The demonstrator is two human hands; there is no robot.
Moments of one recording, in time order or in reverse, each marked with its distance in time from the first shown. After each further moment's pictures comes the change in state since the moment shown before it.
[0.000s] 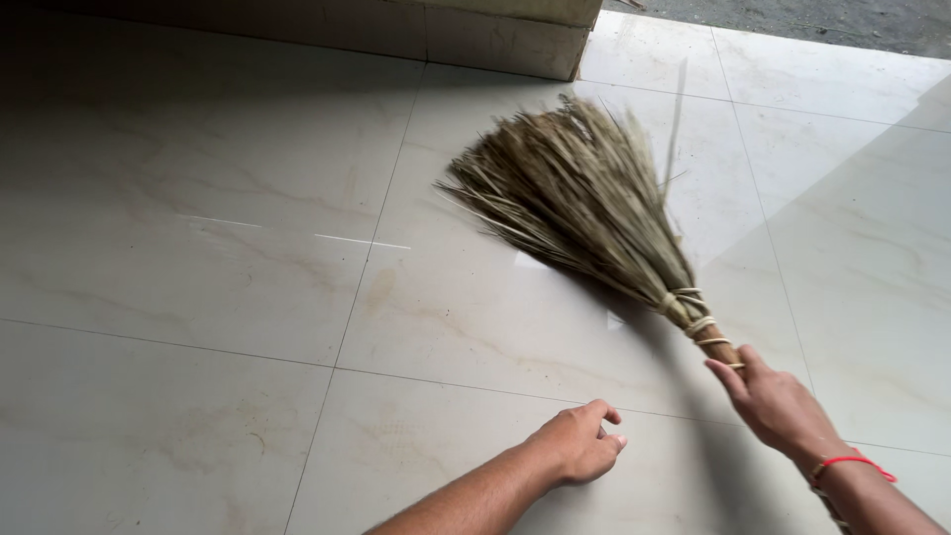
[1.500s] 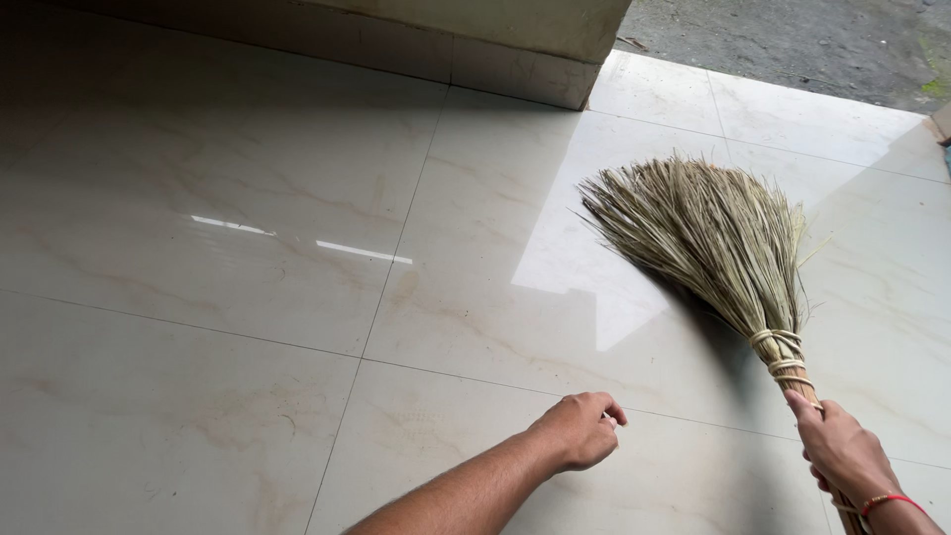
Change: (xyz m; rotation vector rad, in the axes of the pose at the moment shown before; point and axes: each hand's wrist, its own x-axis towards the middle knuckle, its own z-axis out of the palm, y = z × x) left_hand -0.039 0.011 -0.019 0.010 -0.016 0.054; right_hand -0.043 0.042 -0.026 0.259 -0.076 0.589
